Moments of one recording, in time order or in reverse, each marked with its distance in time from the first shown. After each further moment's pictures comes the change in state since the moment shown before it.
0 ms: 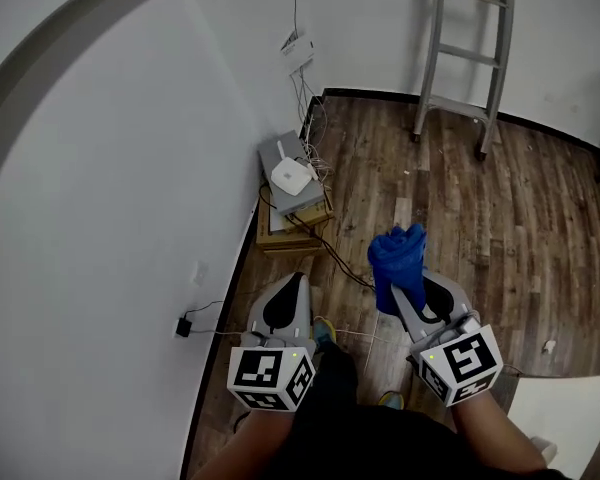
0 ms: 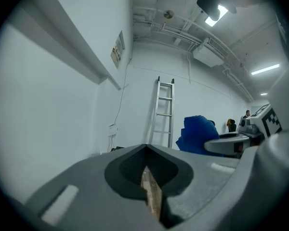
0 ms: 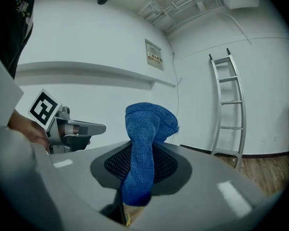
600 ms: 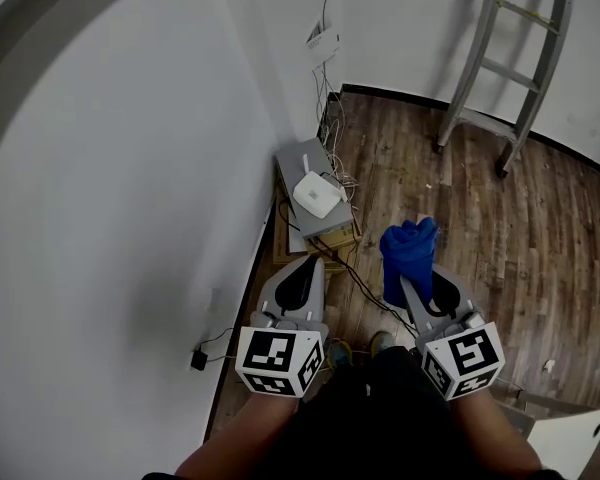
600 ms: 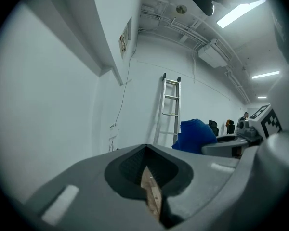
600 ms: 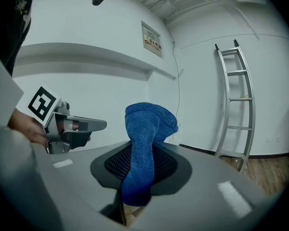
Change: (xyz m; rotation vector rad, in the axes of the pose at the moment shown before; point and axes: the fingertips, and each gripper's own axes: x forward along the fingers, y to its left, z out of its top) left arm 0.150 0.190 0.059 -0.007 0.030 -0.068; right arm 0.240 -0.010 0.054 0.012 0.062 -0.056
